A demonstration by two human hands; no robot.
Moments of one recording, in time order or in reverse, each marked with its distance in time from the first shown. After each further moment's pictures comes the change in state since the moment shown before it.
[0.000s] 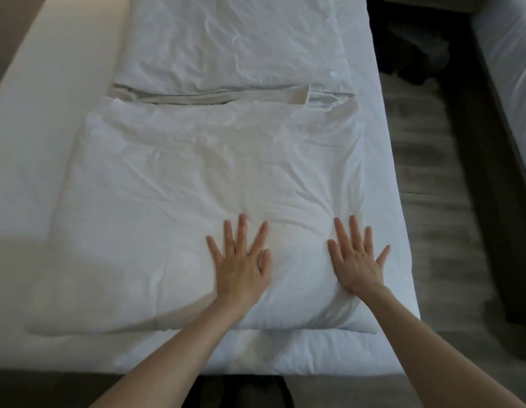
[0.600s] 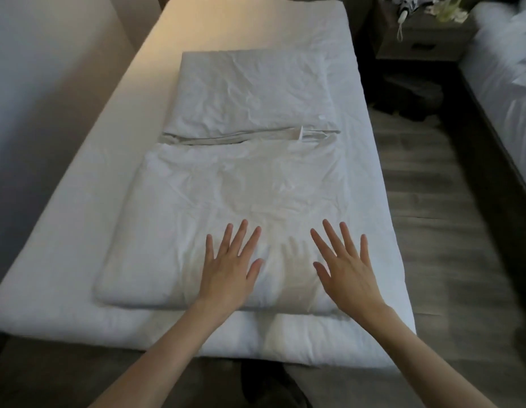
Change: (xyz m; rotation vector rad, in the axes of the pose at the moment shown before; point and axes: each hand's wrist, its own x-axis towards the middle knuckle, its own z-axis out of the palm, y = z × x) left_hand -0.099 0.014 -0.111 0.194 0.115 0.139; right_hand -0.116 -0.011 -0.059 -0.167 0.435 -0.485
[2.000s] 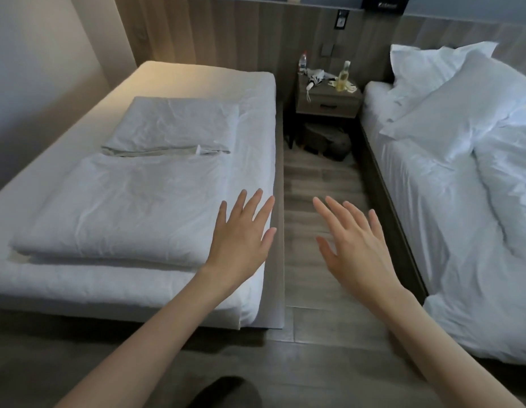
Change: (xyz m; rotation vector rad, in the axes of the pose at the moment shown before) left_hand -0.152 0.455 -0.139 -0.076 0.295 0.089; right_hand -0.312 0.285 -0.263 0.016 0.290 0.008
